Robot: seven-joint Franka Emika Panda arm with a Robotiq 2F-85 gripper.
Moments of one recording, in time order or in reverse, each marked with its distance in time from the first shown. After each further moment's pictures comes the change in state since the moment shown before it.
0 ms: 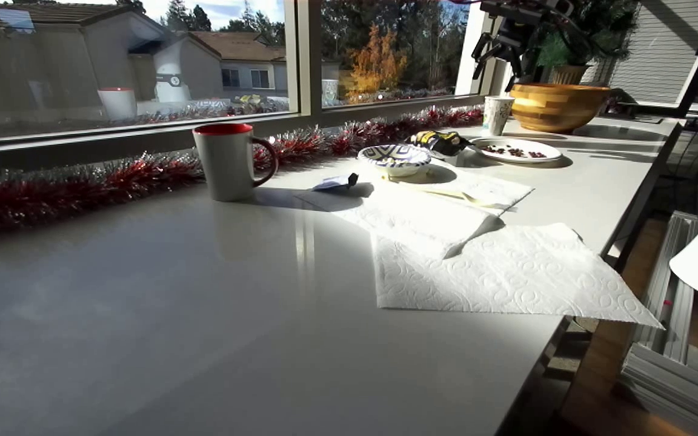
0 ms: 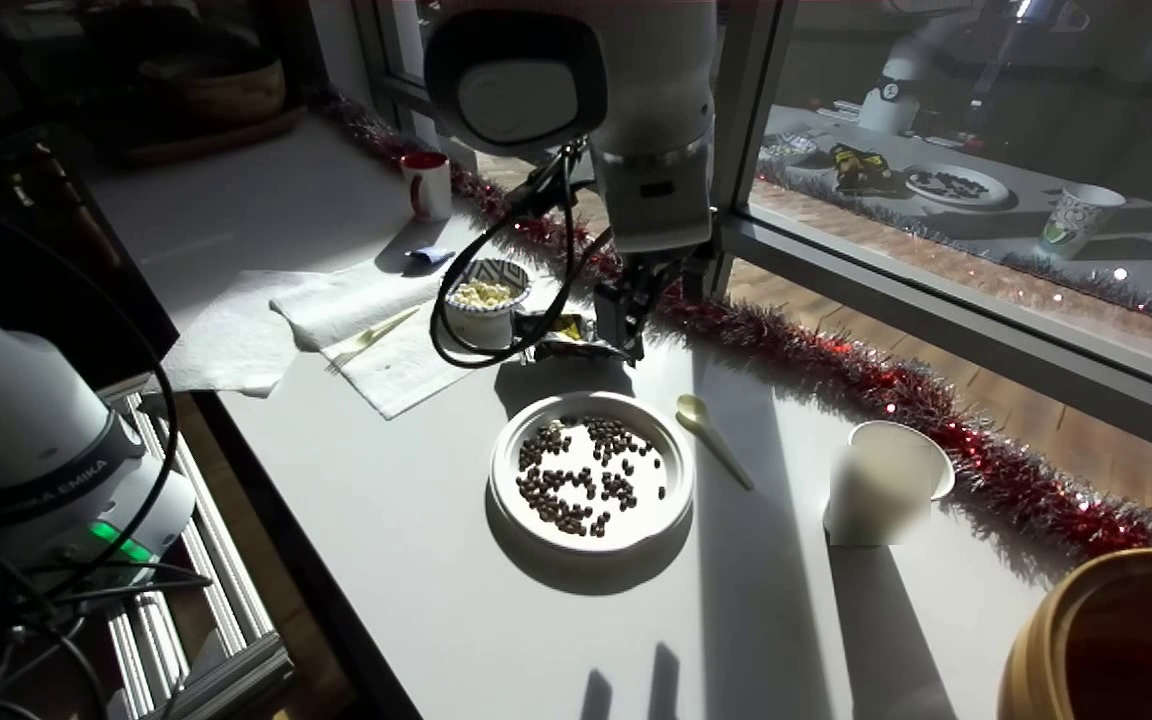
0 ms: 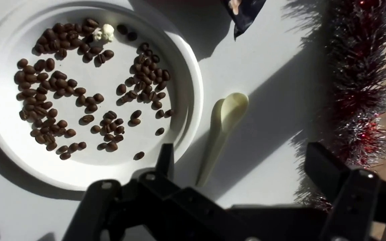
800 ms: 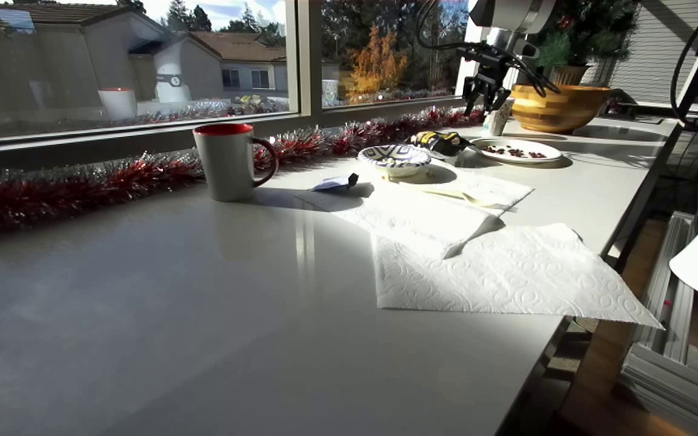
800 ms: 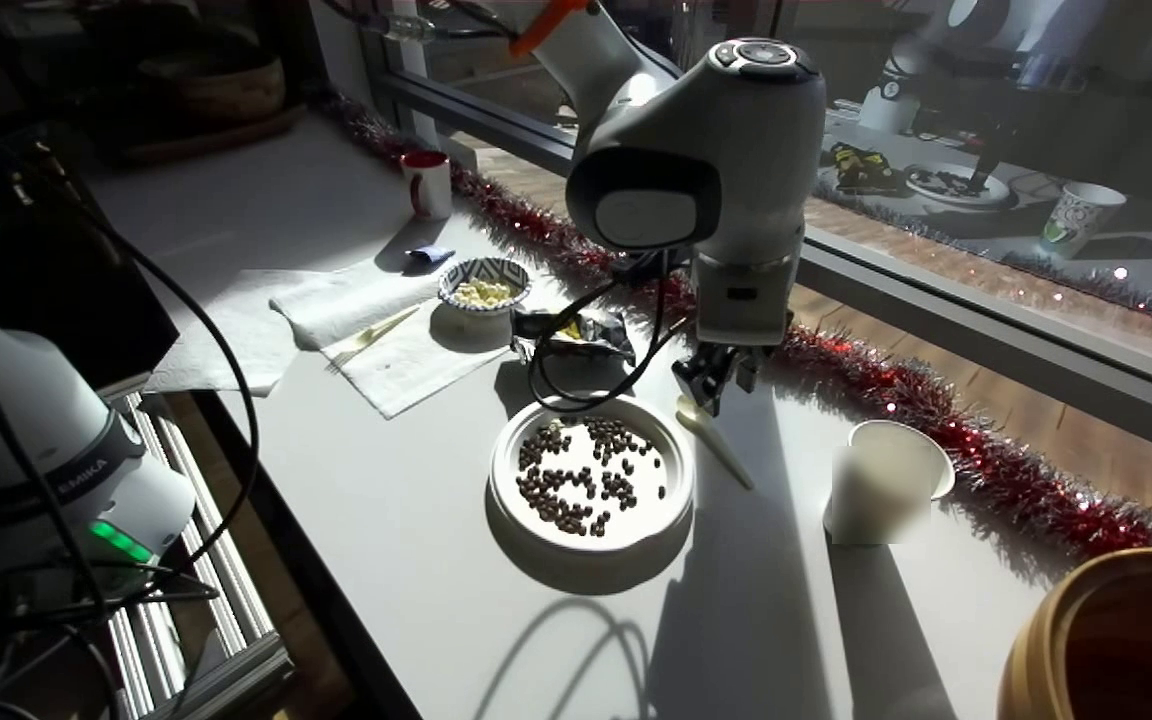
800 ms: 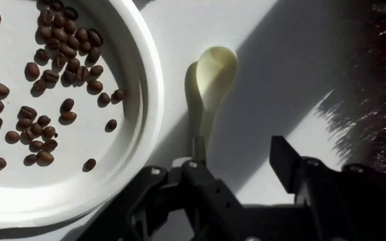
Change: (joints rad) arm -0.027 0.374 -0.010 0.303 0.117 0.006 0.098
